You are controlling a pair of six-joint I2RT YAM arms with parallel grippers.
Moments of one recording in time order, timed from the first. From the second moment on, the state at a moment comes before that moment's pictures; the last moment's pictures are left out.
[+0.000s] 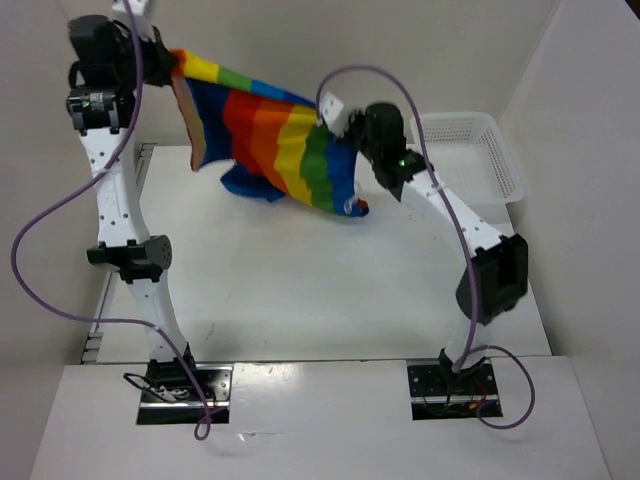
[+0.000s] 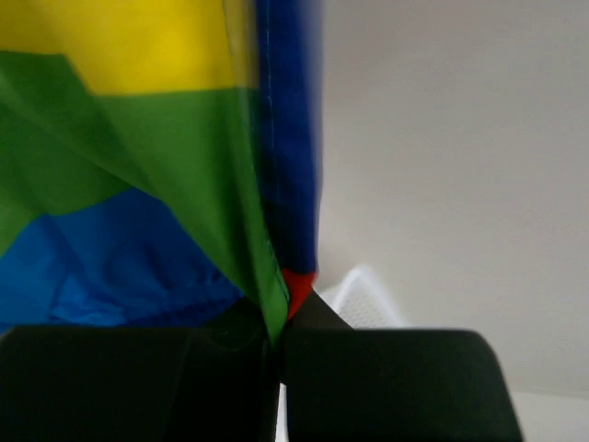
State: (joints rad) left arm 0.10 2.10 2.76 -0.92 0.40 0.07; right arm 0.48 1.65 1.45 -0.10 0.06 -0.85
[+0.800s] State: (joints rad) left arm 0.10 1.93 2.22 -1.22 0.64 0.07; right arm 0.58 1.45 1.05 -0.40 0.12 -0.85
